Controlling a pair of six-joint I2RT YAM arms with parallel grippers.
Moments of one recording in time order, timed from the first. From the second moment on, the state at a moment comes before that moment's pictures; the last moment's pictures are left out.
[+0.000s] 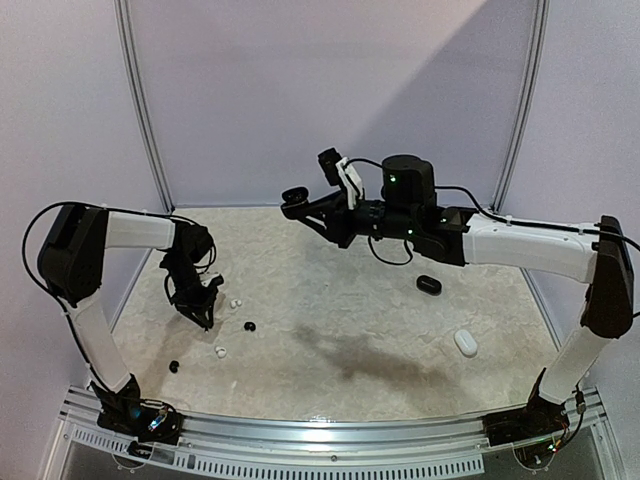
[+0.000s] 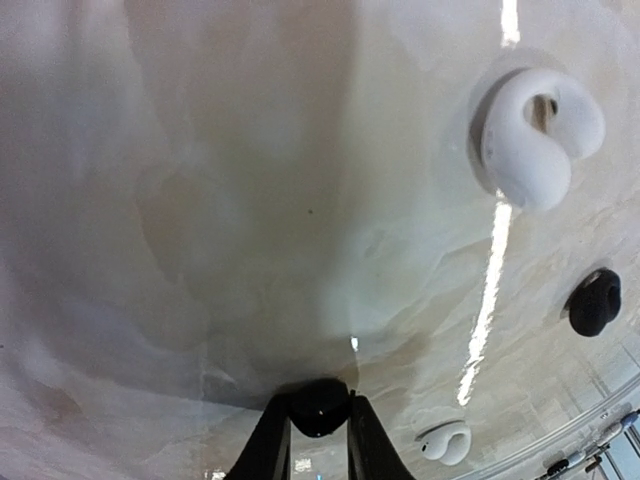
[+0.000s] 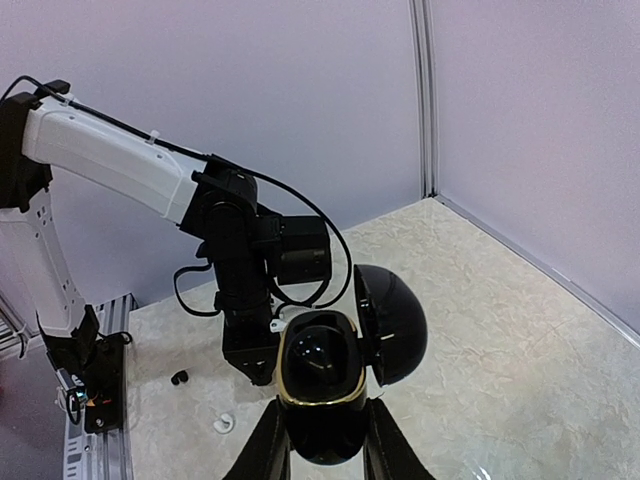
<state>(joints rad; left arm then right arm) -0.27 1.86 1.13 -0.98 0.16 -0.06 0.90 1.69 1.35 0.19 -0.30 0.13</state>
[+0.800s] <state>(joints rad) -0.28 1.30 1.65 -0.72 0.36 0.11 0.90 1.80 1.50 0.33 -0.35 0.04</state>
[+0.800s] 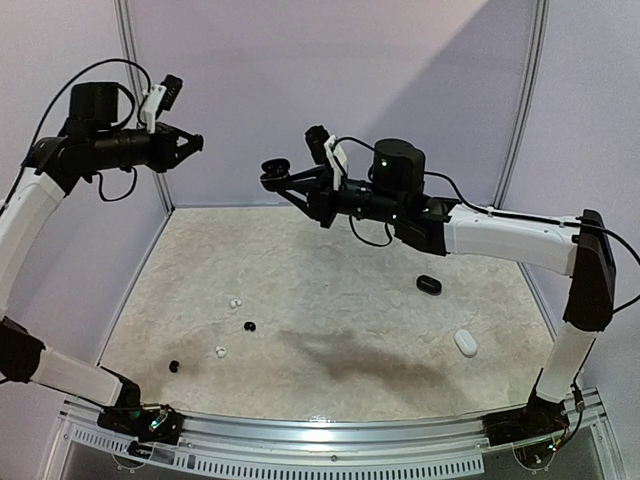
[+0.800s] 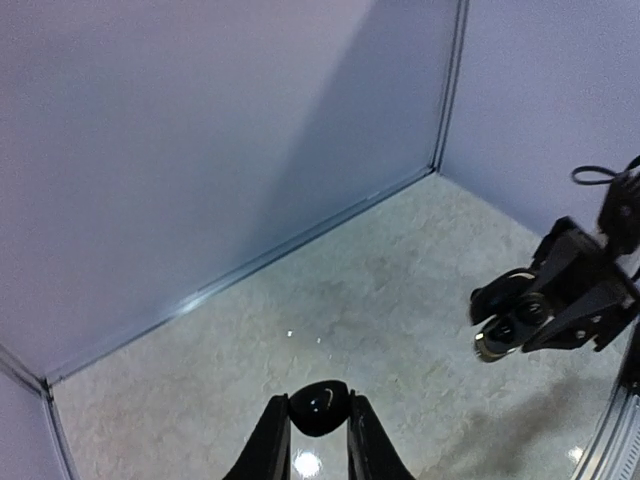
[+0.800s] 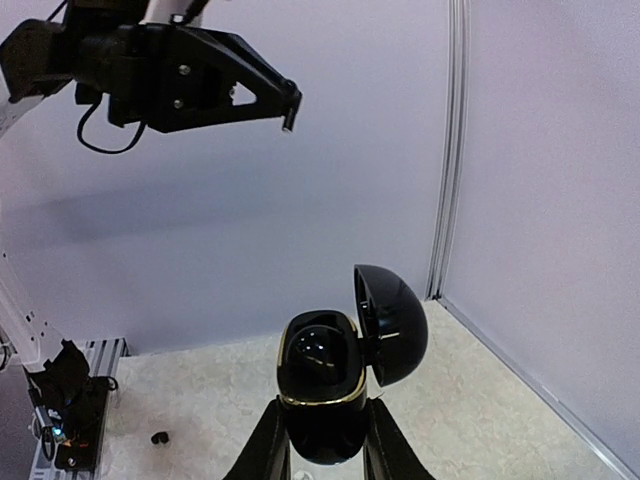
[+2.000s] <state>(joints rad) -0.49 1.24 1.57 -0.51 0.45 0.32 0.96 1.93 1.66 0.52 -0.33 -0.03</state>
